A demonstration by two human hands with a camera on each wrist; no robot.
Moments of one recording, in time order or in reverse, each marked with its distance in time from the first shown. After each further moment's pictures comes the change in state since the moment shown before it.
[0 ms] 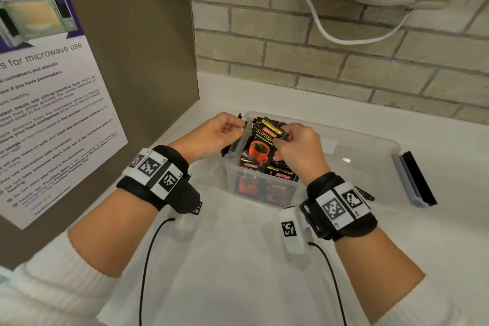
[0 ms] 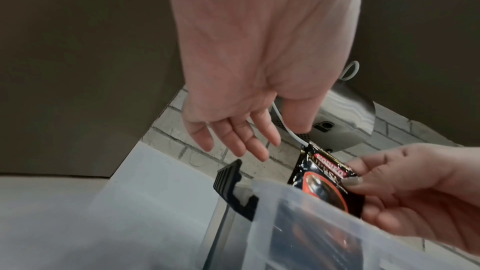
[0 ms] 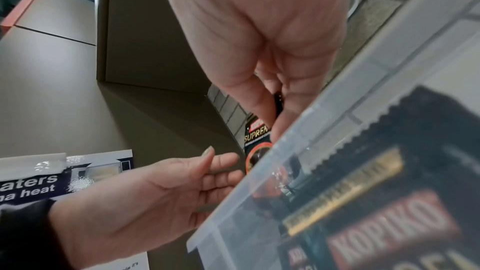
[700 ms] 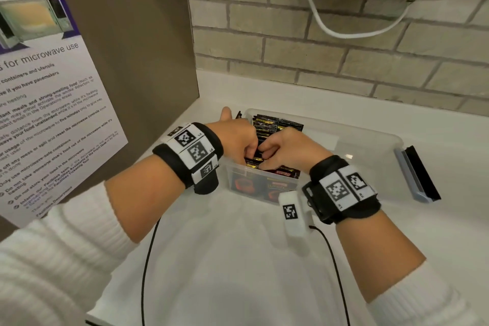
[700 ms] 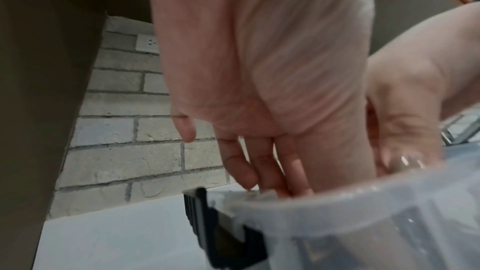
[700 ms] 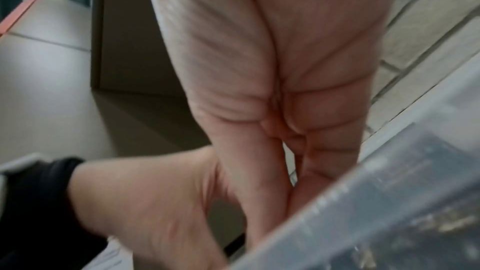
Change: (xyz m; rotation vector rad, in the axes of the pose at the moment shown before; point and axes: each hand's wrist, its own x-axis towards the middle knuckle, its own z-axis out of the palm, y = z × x) left_hand 0.028 0.026 0.018 1.112 -0.465 0.212; right_hand 0.010 -0.005 -0.008 -0.311 -0.485 -0.009
